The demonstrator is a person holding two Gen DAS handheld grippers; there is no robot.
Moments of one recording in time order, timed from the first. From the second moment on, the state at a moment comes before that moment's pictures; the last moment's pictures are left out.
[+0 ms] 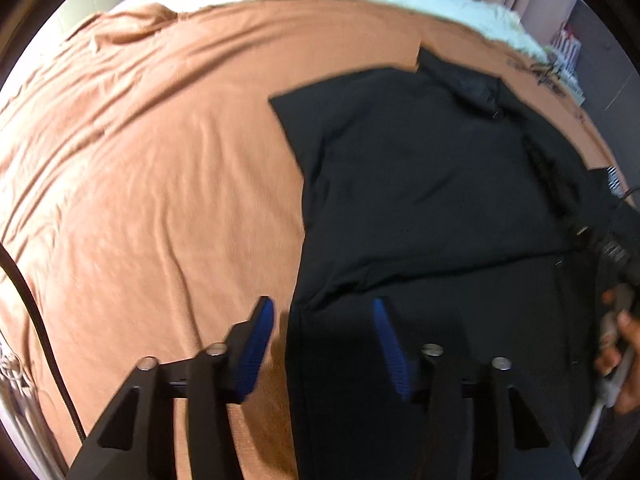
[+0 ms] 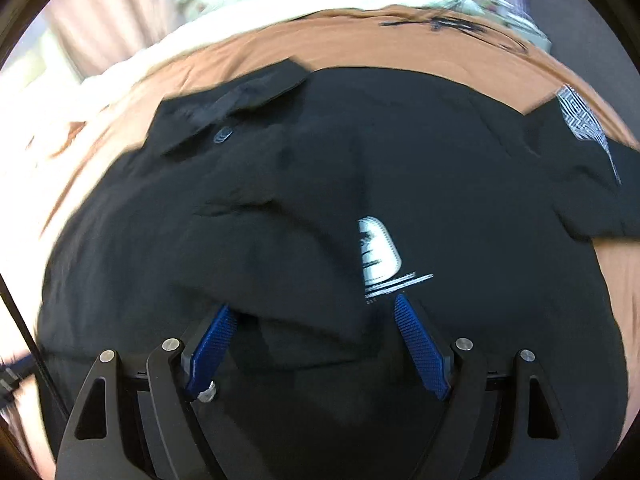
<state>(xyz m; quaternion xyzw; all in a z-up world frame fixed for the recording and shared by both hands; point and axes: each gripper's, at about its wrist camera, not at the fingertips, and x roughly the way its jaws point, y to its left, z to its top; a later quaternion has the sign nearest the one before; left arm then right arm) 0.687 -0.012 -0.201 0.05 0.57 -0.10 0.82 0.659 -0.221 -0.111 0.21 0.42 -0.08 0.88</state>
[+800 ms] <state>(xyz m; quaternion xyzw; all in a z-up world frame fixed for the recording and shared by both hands) 0.692 0.001 -0.204 0.03 0.55 -0.07 0.83 0.608 -0.358 -0.189 0.54 0.32 -0.04 0.78</state>
